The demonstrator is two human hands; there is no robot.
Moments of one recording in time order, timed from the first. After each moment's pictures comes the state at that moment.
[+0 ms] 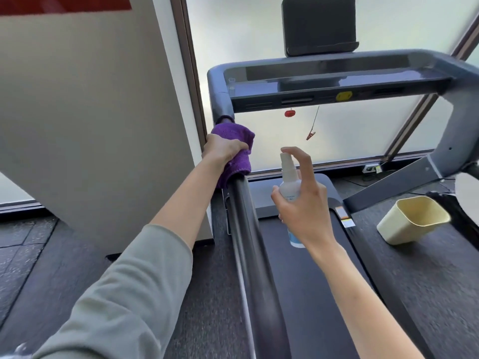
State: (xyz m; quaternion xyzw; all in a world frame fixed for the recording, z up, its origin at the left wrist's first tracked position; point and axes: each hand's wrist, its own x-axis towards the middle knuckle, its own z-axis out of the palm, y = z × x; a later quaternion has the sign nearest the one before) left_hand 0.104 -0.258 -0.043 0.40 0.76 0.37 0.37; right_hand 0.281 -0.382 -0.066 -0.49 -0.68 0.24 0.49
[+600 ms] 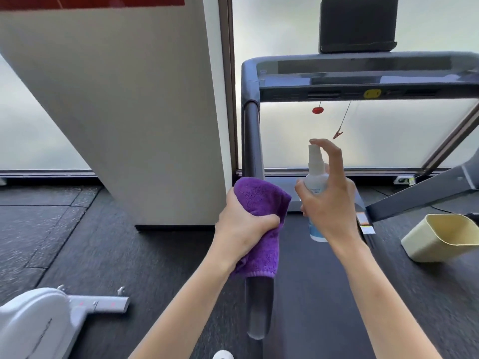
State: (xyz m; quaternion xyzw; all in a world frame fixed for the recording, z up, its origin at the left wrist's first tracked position) left_hand 0.174 -0.512 -0.056 0.37 0.71 0.43 0.42; right_hand 0.318 -0.437 -0.058 -0.45 -0.70 0.23 0.50
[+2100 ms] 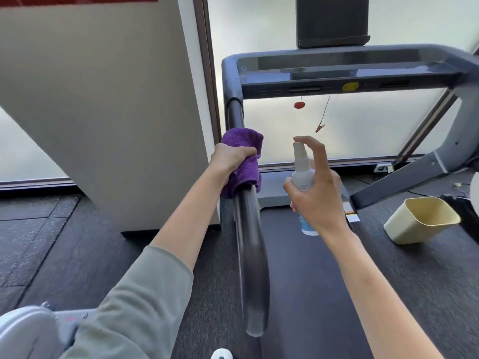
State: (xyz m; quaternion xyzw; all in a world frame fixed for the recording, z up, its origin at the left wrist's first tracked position) left_hand 0.132 -0.369 -0.050 0.37 0.70 0.43 0.43; right_hand 0.319 -0.435 -0.060 -0.47 -0.71 0.23 0.48
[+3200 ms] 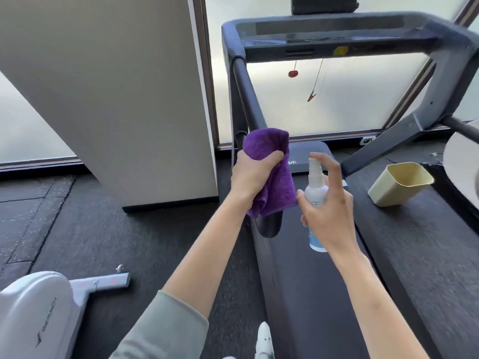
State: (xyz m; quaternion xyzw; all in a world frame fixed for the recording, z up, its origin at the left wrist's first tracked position) left_hand 0.177 -0.565 -0.069 0.38 0.62 0.48 0.50; right_hand 0.326 -0.614 -0.097 -0.53 -0.66 0.25 0.47
